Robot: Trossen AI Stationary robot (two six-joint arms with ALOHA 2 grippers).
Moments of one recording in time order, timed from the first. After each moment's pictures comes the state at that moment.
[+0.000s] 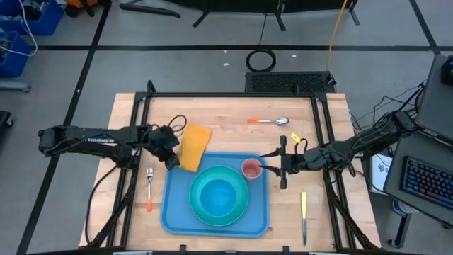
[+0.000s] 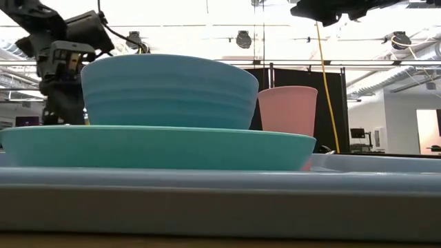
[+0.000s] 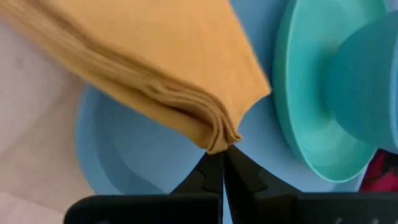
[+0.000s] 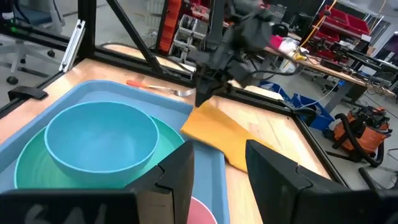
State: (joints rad) left arm 0.19 0.95 0.43 -0.50 0.38 -0.66; right arm 0.38 1.01 0.57 0.23 0.44 -0.20
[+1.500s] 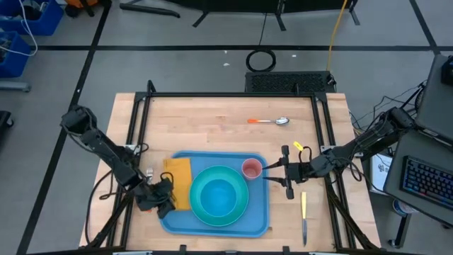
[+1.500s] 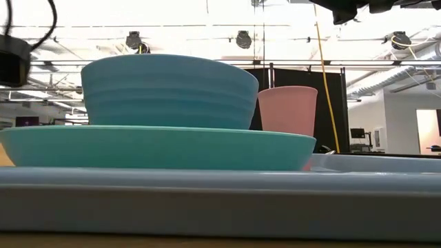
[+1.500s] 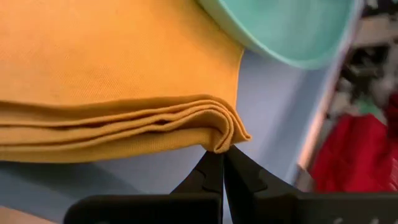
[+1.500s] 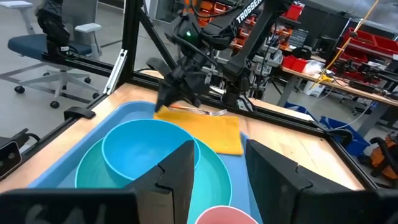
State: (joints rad) left arm -0.84 1.25 0.40 0.02 -0.18 -1.50; right arm 0.51 1.01 0.47 0.42 0.44 -0.18
